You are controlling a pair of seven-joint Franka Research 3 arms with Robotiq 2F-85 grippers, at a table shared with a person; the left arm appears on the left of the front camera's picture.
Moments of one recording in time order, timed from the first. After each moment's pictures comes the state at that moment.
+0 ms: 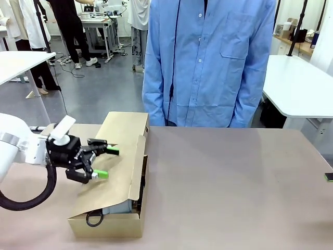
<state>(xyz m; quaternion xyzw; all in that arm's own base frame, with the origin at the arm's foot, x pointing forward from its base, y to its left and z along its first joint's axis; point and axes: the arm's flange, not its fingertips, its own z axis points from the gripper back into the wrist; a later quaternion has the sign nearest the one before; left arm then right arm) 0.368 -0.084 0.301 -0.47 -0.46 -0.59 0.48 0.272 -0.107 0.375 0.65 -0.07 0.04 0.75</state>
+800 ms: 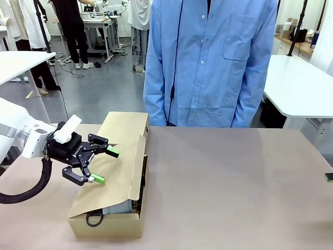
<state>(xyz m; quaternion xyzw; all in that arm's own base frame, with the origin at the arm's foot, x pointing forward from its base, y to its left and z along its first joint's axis) 0.365 -0.087 0.337 -0.37 -0.41 -0.69 0.47 0.272 -0.107 0.375 0.65 -0.07 0.04 0.75</state>
